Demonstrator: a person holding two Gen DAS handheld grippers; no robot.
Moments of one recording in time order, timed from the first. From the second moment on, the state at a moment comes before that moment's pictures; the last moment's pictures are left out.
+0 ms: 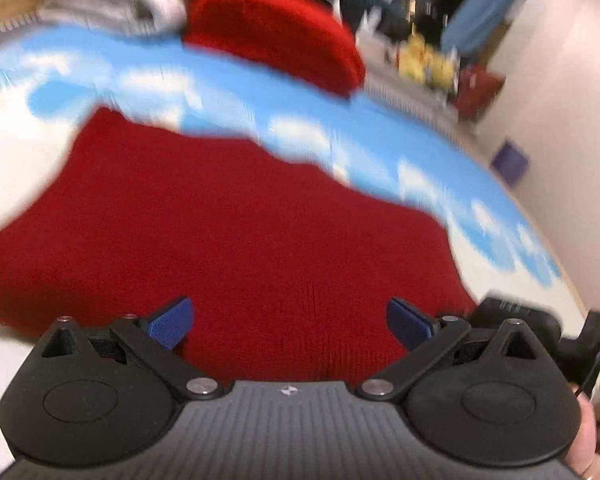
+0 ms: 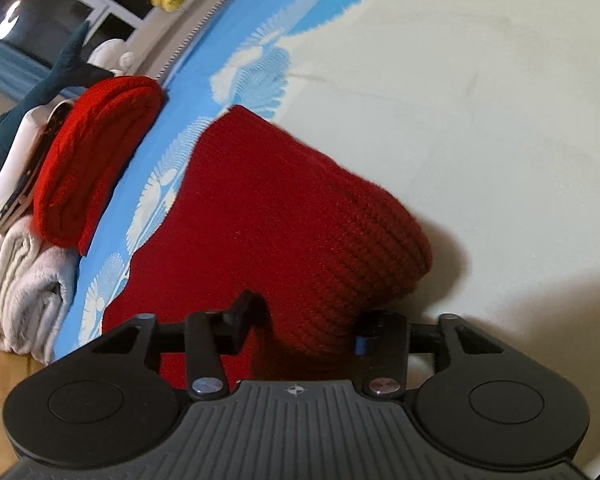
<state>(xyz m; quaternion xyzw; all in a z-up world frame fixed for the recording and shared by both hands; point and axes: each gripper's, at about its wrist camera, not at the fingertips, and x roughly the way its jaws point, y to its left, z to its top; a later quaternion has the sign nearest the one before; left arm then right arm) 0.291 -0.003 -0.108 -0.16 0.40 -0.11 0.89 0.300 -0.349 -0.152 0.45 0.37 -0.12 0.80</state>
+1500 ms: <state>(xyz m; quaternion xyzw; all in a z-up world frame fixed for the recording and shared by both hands) 0.243 0.254 -0.123 -0.42 0.45 0.07 0.78 0.233 0.041 -0.132 -0.35 0.22 0.31 0.86</state>
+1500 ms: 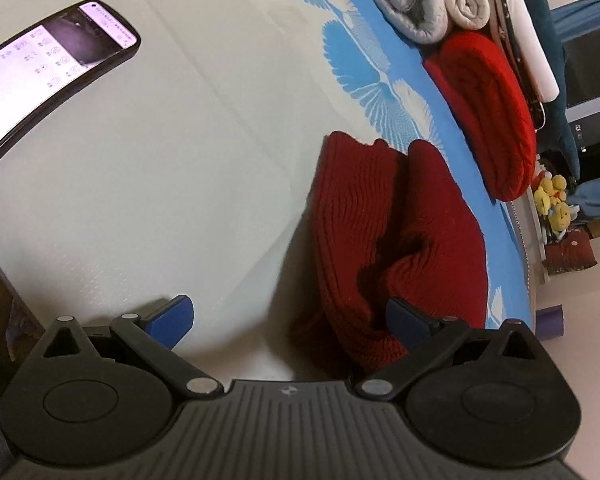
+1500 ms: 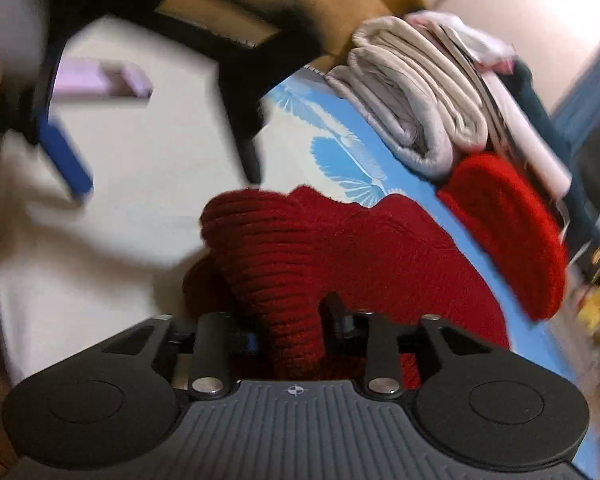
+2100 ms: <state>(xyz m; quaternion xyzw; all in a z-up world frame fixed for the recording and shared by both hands) 0.268 0.194 -0.140 -0.33 0.51 0.02 0.79 0.254 -0.071 -0.112 -0.21 0.32 0.23 0.90</state>
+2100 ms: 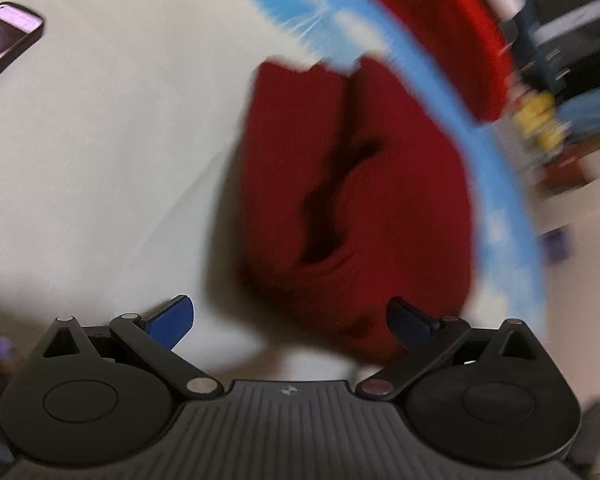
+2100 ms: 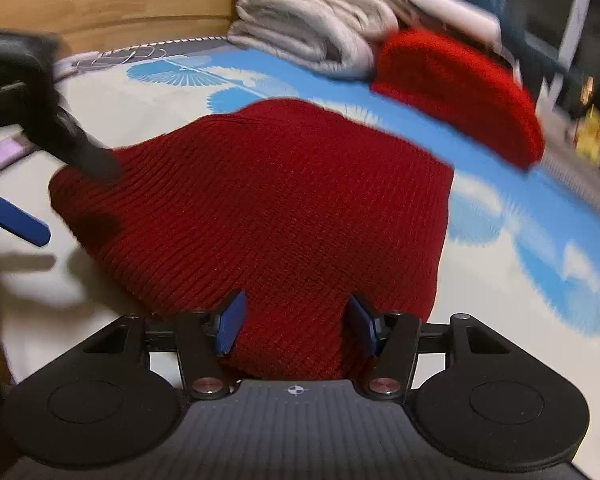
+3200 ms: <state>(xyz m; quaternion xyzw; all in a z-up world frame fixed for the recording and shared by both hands) 0.285 0.158 -0.157 -0.41 0.47 -0.01 0.78 0.522 -0.181 -0.152 0.32 0.48 0.14 0.80</state>
